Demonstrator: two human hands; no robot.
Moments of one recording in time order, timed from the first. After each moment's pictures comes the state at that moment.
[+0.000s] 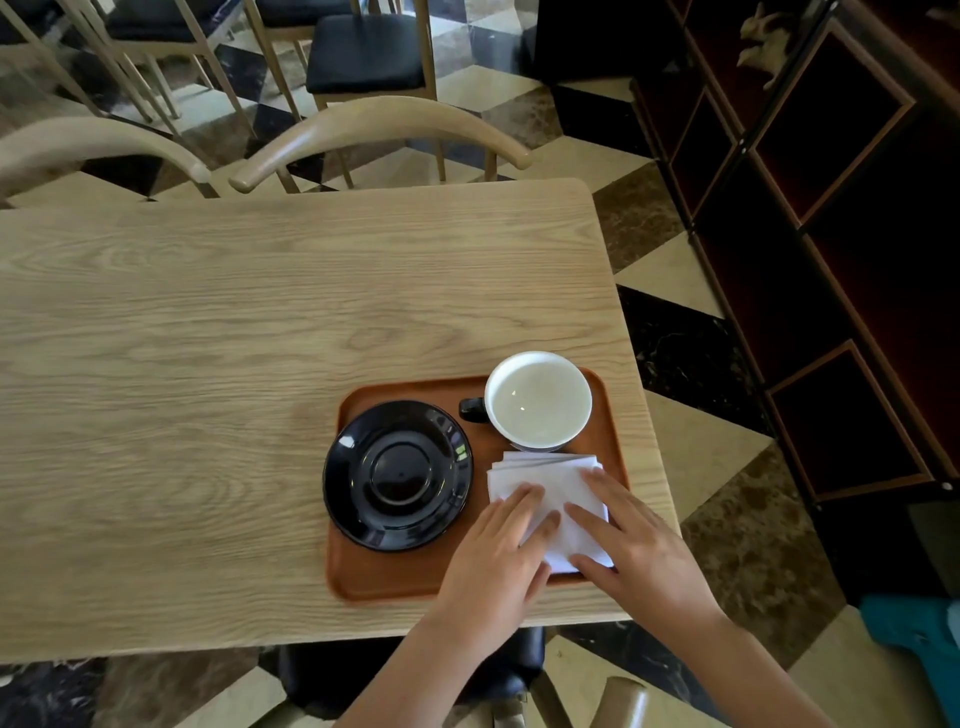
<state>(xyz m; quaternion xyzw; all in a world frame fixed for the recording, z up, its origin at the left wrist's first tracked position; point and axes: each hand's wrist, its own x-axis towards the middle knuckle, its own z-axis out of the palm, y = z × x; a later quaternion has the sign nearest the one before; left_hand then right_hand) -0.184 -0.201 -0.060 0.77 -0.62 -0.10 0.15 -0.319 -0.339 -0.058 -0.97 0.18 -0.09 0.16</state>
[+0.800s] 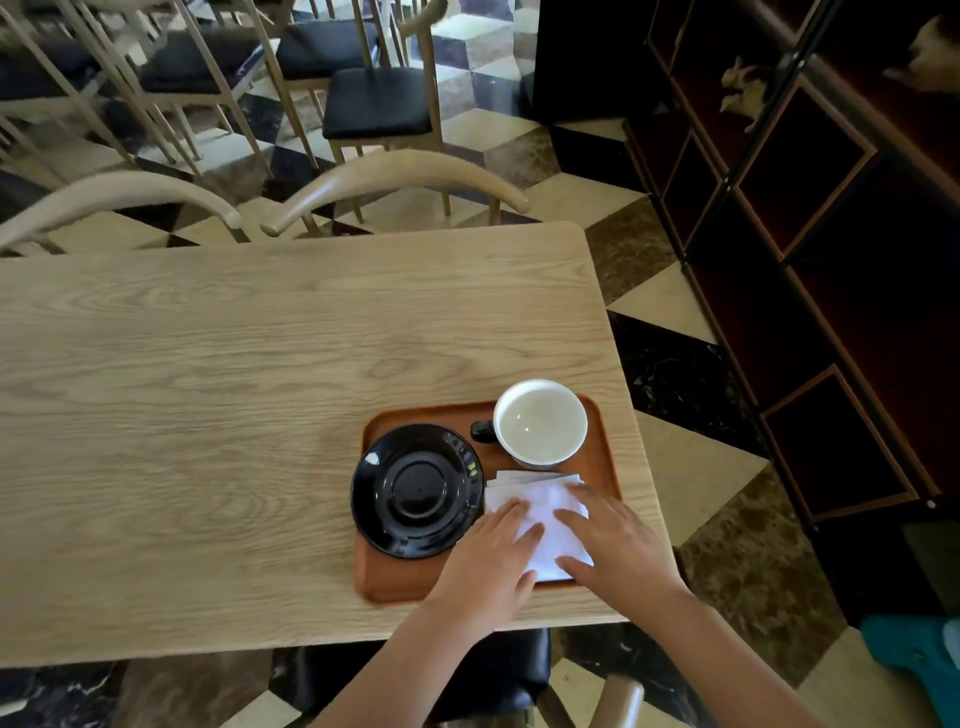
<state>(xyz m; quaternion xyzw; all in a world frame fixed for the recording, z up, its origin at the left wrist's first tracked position) -0.165 -0.201 -0.033 0.76 -0.62 -0.18 0.06 -0.290 -0.327 -0.019 -0.96 0.23 0.02 0.16</state>
